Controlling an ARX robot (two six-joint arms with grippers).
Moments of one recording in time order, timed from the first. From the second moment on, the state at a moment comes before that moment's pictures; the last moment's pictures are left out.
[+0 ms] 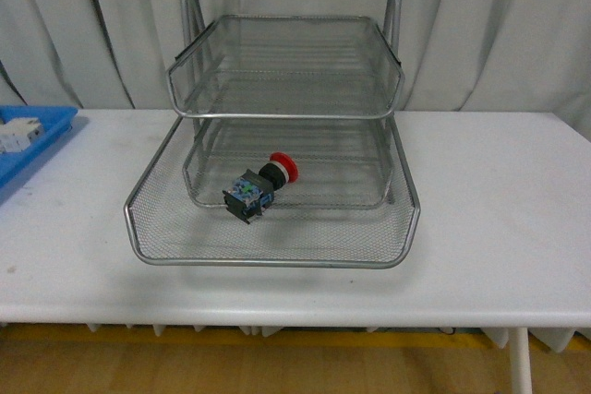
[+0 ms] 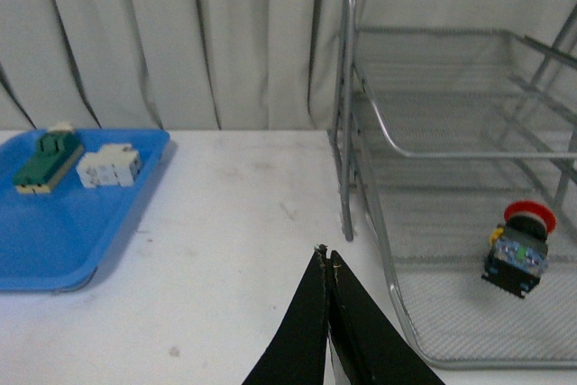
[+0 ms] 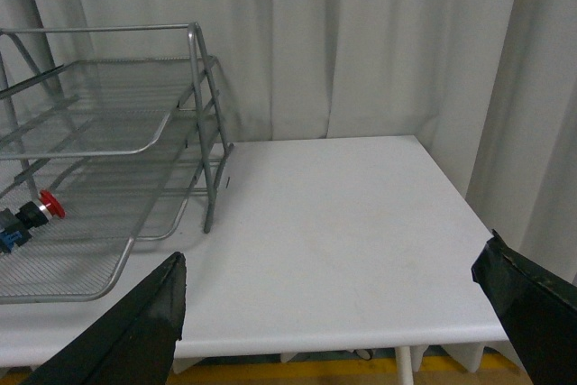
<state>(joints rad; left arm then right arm) -0.08 1.12 0.09 1.00 -0.08 0.00 0.00 0.00 0.01 0.00 0.00 0.00</state>
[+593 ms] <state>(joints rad) 0.00 0.73 0.02 0.70 0.00 0.00 0.00 0.00 0.01 0.00 0.00 0.00</state>
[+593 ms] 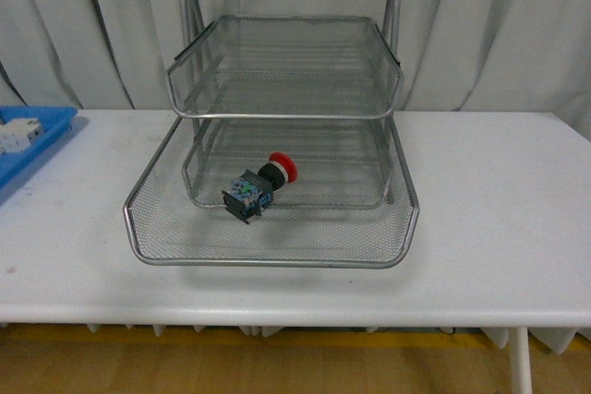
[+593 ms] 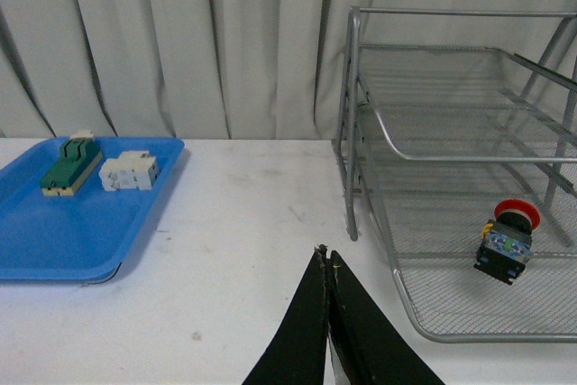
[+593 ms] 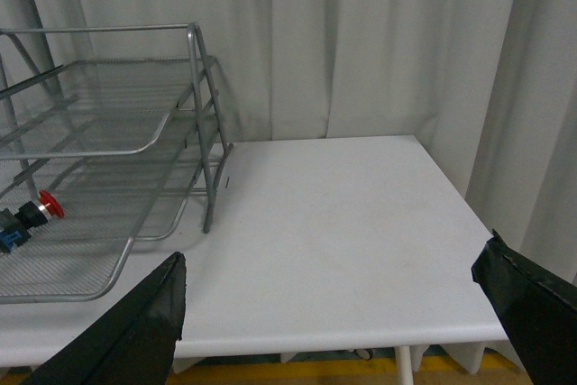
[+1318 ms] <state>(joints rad) 0.00 0.34 0.01 0.34 0.00 0.00 0.00 0.00 0.01 0.00 0.00 0.00</state>
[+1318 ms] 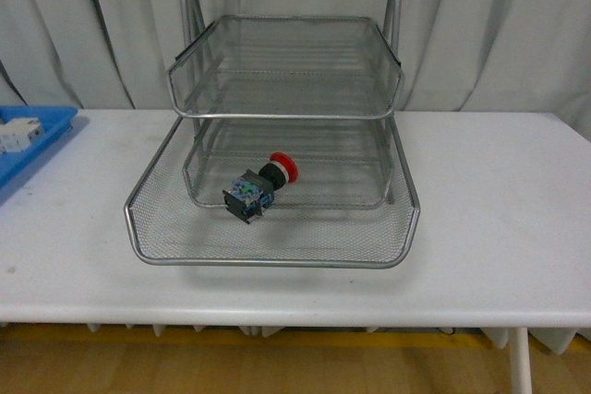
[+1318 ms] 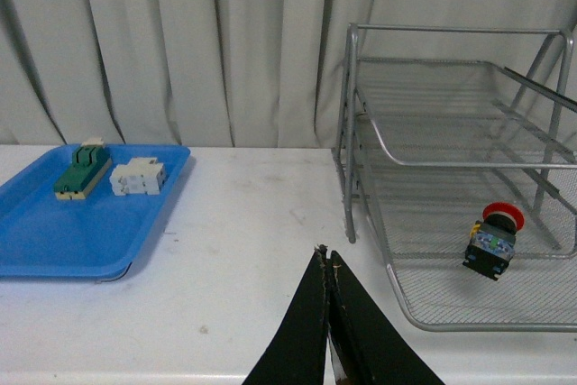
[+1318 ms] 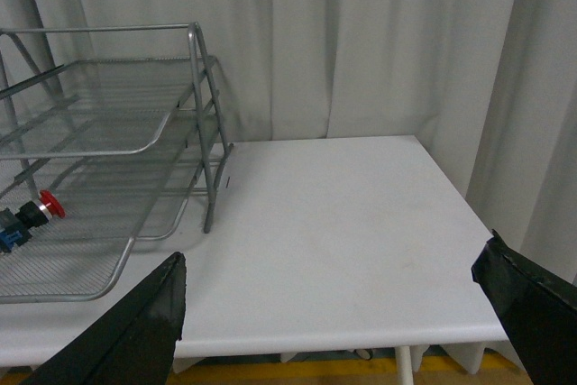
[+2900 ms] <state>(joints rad) 0.00 0.01 0.01 0.00 0.00 0.00 0.02 0.25 0.07 0.03 -0.13 -0.01</state>
